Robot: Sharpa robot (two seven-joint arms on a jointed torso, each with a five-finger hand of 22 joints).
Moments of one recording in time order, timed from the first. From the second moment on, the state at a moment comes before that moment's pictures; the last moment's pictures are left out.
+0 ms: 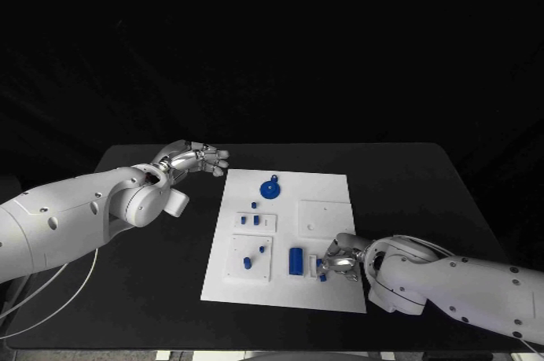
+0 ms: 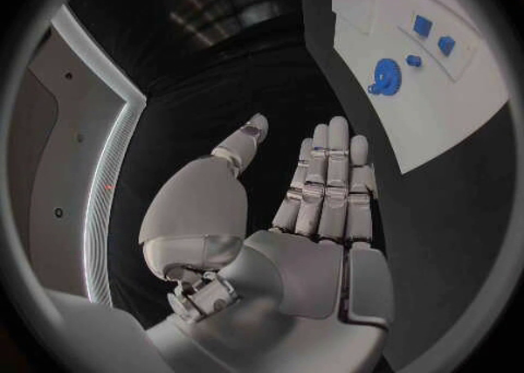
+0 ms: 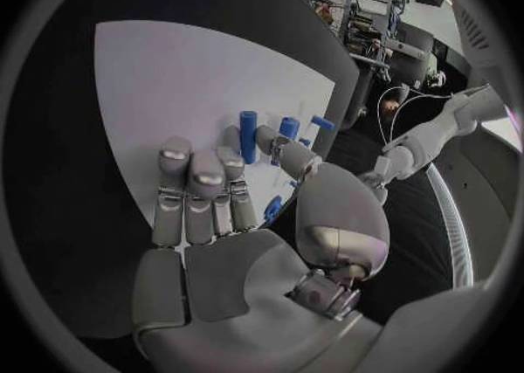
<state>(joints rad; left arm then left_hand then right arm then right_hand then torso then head) 1.21 -0.83 -0.07 1.28 -0.29 -0.17 0.23 0.97 -0.11 0.44 -0.20 0.05 0.82 0.18 0.31 0.49 1.16 0.13 0.13 0.14 1.00 0.07 0.56 0.50 0.02 0.67 -0.03 0.52 1.31 1.01 -0.83 -0.16 1.63 -1.10 -0.25 -0.50 0.78 -0.09 0.89 -0.21 0.19 1.07 0.08 0.23 0.68 1.22 -0.03 1.04 1.25 1.32 -0.12 1.20 1.02 0.25 1.15 -0.04 1.03 1.31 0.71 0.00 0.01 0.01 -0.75</state>
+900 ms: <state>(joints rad) 1.21 -0.83 -0.07 1.28 -0.29 -0.16 0.23 0.97 -0.11 0.44 -0.20 0.05 0.82 0.18 0.31 0.49 1.16 0.13 0.13 0.14 1.00 0.07 0.56 0.50 0.02 0.67 -0.03 0.51 1.31 1.01 -0.81 -0.16 1.61 -1.08 -0.29 -0.49 0.75 -0.10 0.88 -0.18 0.11 1.07 0.08 0.24 0.60 1.22 -0.03 1.04 1.24 1.32 -0.12 1.20 1.02 0.25 1.15 -0.04 1.03 1.31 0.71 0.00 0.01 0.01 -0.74</state>
